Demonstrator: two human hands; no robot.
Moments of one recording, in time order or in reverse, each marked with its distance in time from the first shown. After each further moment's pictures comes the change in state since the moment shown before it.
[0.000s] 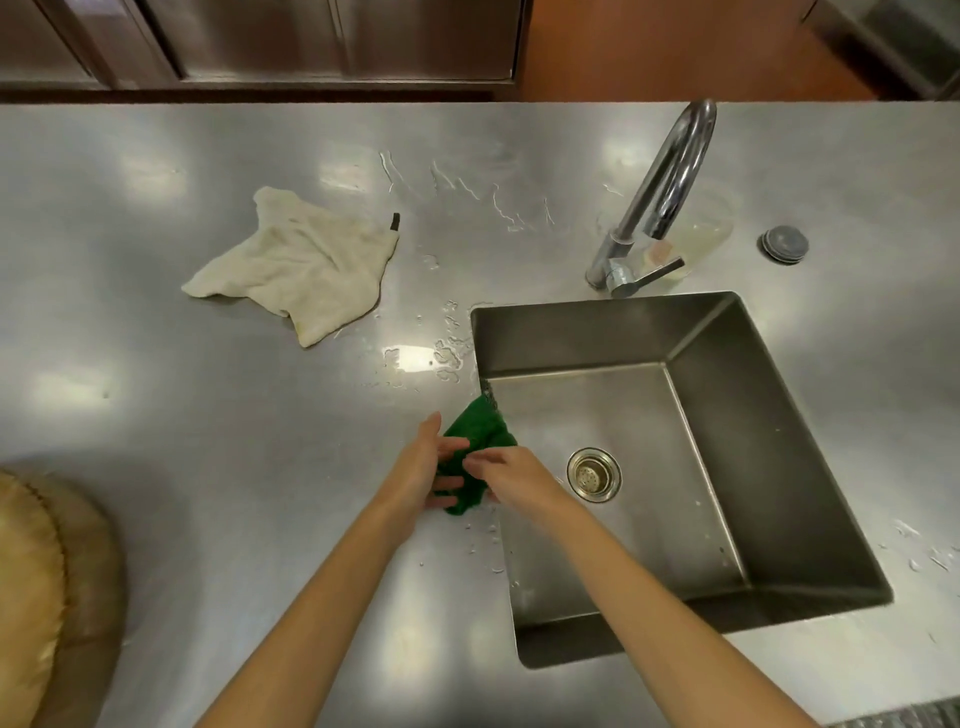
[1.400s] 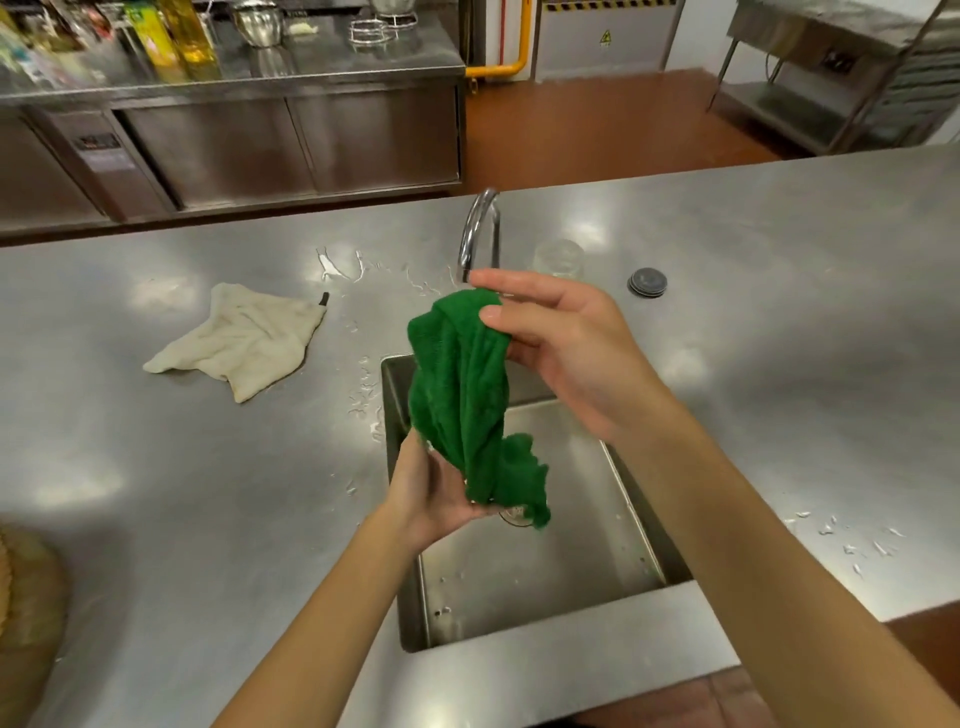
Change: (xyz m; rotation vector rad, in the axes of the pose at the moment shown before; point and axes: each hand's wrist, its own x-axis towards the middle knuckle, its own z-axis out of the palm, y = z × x) left_hand -0.116 0.010 0.169 -0.587 -0.534 -0.008; right_hand -0.235 -0.057 -0.210 0.533 0.040 -0.748
